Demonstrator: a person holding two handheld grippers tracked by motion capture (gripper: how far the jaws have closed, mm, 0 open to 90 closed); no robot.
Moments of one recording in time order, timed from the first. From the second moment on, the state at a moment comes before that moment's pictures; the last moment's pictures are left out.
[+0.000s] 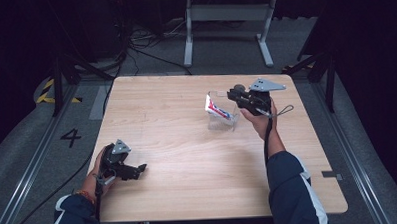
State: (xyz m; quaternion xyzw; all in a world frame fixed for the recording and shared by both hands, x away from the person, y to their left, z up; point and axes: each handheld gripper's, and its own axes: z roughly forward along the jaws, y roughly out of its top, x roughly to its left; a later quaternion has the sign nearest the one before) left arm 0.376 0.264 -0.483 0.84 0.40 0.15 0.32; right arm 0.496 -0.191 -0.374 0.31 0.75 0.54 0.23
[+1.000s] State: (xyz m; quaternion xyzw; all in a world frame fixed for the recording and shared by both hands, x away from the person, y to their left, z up) left arm 0.375 0.264 -0.483 0.84 0.40 0.15 0.32; right arm 0.463 -0.204 -0.366 0.29 0.81 0.46 0.24
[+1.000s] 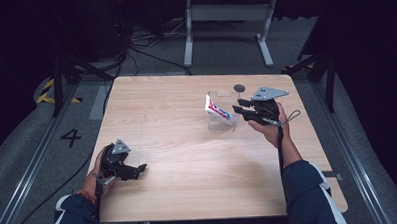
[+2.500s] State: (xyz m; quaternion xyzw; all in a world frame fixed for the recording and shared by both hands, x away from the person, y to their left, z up) left arm 0.376 0.264 -0.483 0.85 0.40 0.15 0.32; right arm 0.406 -0.230 -0.380 0.27 0.84 0.39 0.25
